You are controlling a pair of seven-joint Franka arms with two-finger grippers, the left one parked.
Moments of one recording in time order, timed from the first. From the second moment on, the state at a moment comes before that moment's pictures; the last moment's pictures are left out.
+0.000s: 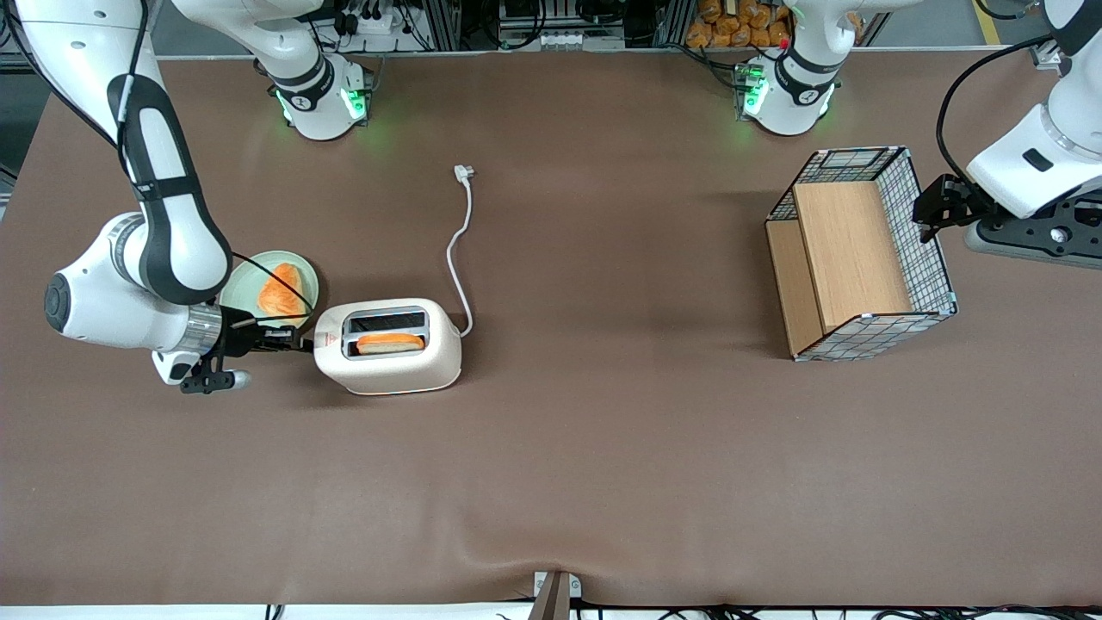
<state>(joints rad) 0.14 0.41 -0.16 -1.91 0.60 2.10 -0.38</state>
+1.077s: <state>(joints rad) 0.12 0.46 -0.16 -1.91 0.69 2.11 -0.47</state>
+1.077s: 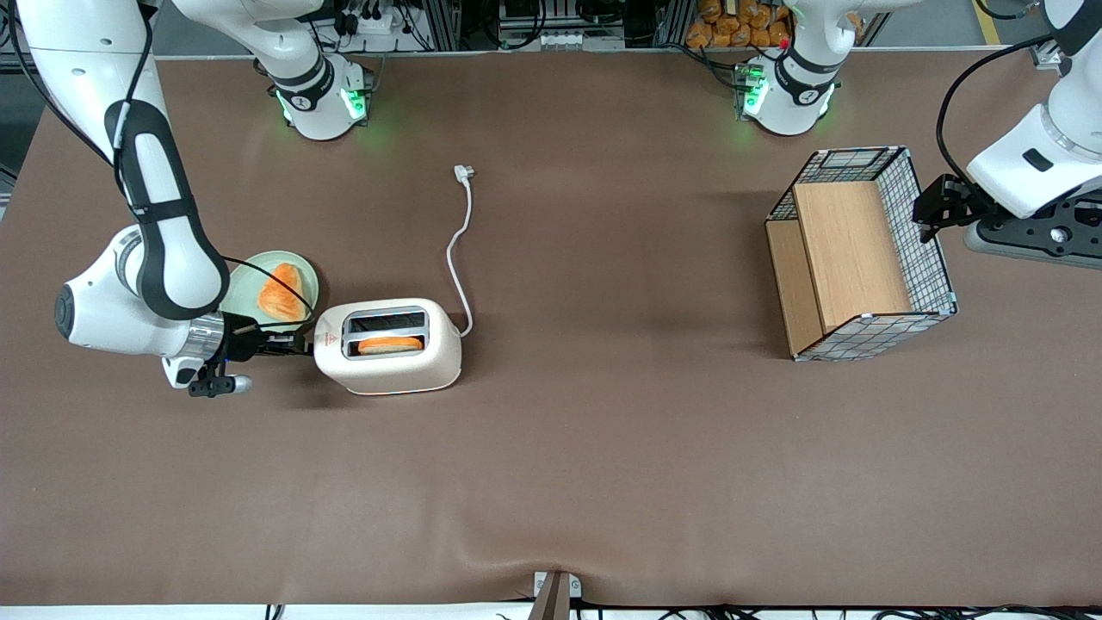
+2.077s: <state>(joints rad) 0.12 0.45 -0.21 -1.77 0.60 1.94 -0.42</state>
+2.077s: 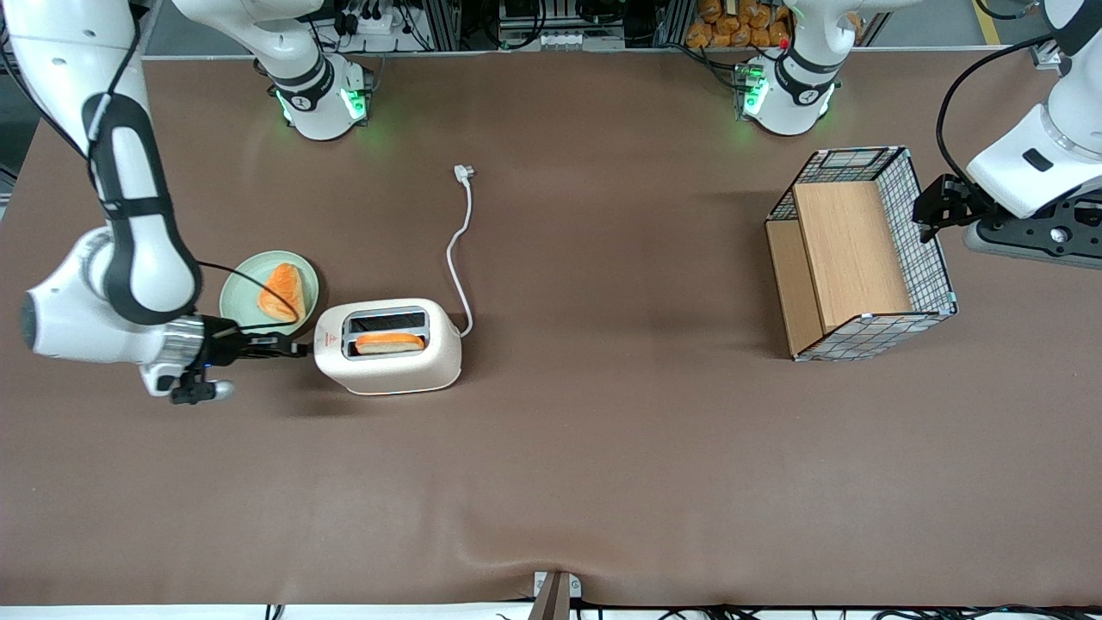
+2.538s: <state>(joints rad) 0.13 0.27 -0.22 -1.62 0.31 1.73 -0.20</state>
